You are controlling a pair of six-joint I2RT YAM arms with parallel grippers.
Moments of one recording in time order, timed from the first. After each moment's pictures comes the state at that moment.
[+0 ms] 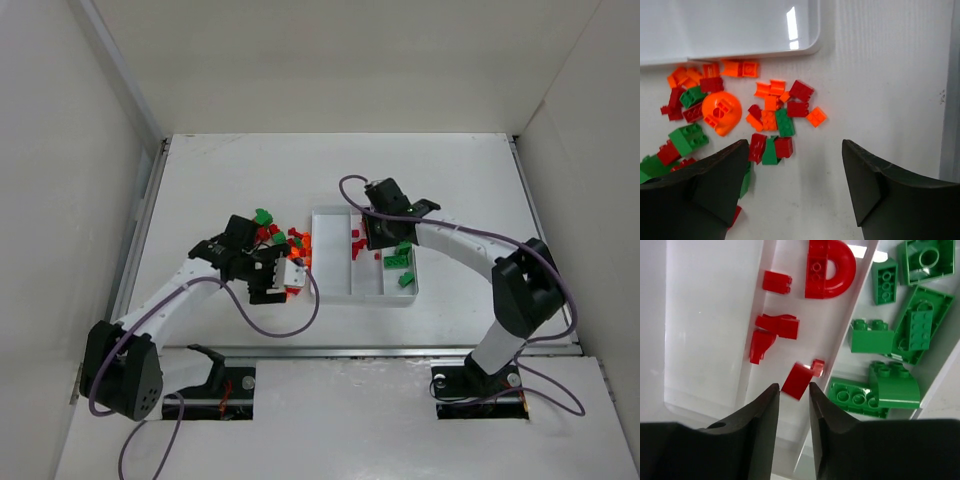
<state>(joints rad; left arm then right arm) -0.39 1.16 0.76 -0.71 0.56 1.19 0.60 1.66 1.20 -0.54 0.12 0.37</state>
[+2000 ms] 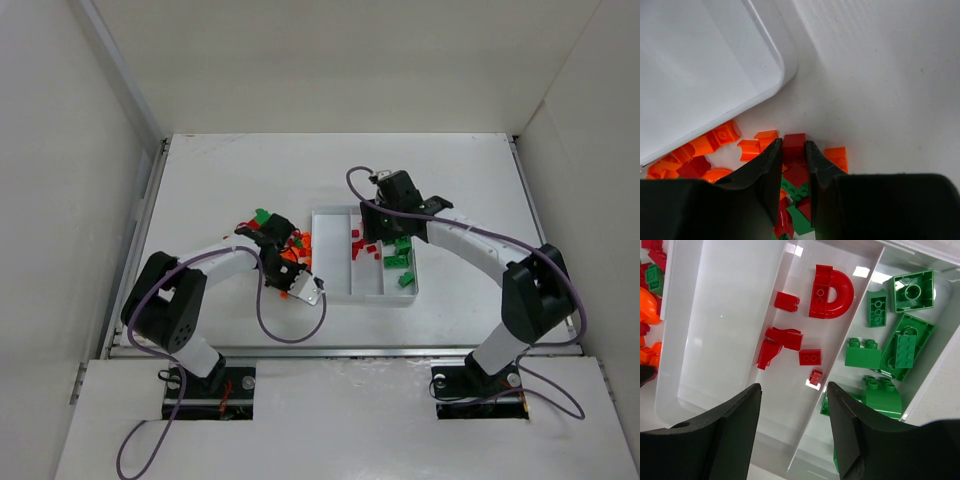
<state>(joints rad) -0.54 1.57 0.87 -0.67 0.49 1.58 0.55 1.61 1.21 -0.49 0.02 0.27</state>
